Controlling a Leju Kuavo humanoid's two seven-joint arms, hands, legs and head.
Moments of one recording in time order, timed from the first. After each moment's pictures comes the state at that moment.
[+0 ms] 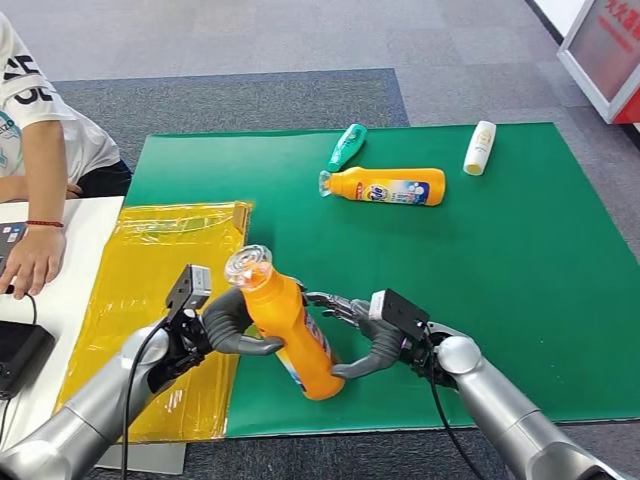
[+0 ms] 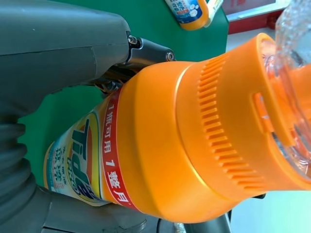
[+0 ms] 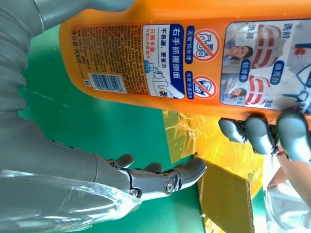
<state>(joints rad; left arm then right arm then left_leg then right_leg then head) -0.49 0.14 -0.71 -1.12 0.44 -0.55 -0.26 -0.43 -0.10 0.63 -1.03 0.06 0.46 -0.57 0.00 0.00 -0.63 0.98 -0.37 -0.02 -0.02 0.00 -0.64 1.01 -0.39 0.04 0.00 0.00</state>
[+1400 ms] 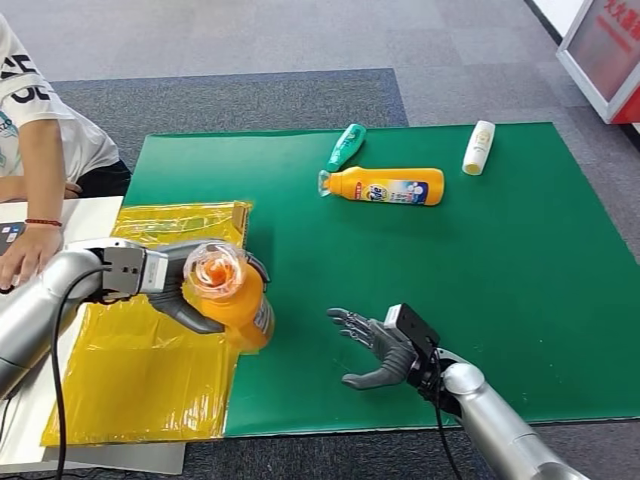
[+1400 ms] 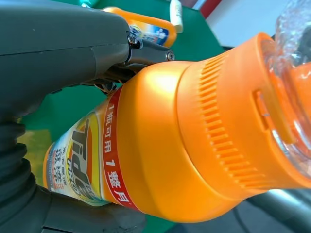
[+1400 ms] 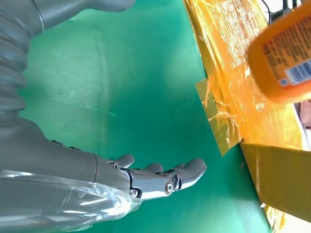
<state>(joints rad) -0.85 0.42 -0.88 -1.30 0.22 -0.73 -0.34 -0.35 -0.06 0.52 -0.87 0.06 0.47 -0.62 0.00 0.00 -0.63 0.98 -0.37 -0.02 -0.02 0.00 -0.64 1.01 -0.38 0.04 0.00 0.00</state>
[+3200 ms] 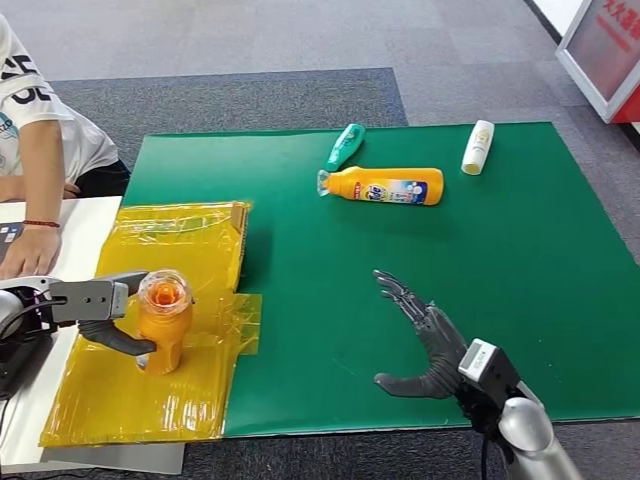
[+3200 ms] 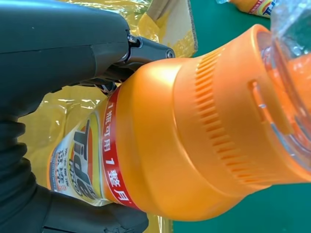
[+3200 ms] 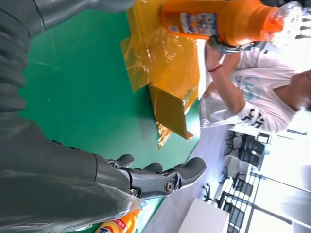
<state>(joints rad) -0.76 0.79 -1.01 -1.42 0.30 -0.56 -0.14 0.00 -0.13 0.27 -1.64 0.19 0.26 -0.64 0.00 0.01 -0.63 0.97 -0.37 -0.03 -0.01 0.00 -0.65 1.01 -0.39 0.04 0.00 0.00</state>
